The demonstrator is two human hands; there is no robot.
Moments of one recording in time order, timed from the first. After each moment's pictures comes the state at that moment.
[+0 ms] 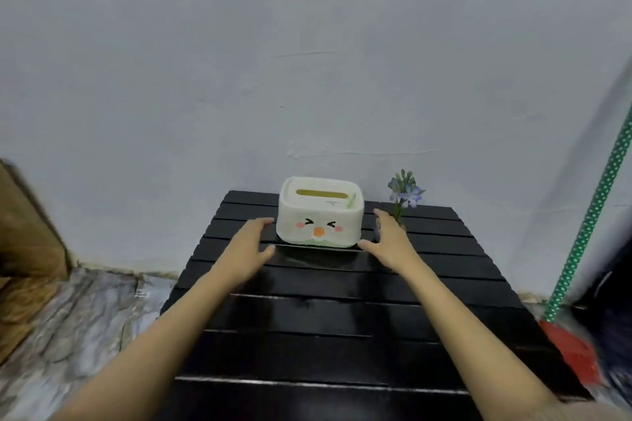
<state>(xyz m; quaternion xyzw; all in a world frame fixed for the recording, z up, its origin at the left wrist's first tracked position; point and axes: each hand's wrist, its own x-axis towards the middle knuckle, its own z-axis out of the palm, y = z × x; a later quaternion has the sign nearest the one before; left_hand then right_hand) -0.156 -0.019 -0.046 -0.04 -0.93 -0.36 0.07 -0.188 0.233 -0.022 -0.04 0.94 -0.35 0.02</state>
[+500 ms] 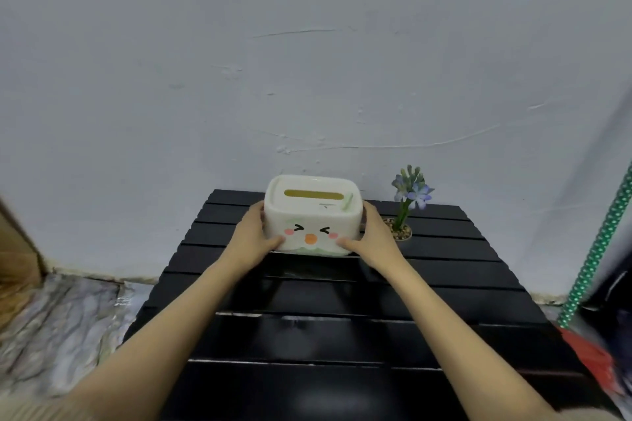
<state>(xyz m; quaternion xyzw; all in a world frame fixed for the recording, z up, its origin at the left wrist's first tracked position) -0.222 0.002 -0.062 -0.01 -0.87 -0.49 0.08 -0.237 0.217 -0.053 -0.08 0.88 -0.47 -0.04</state>
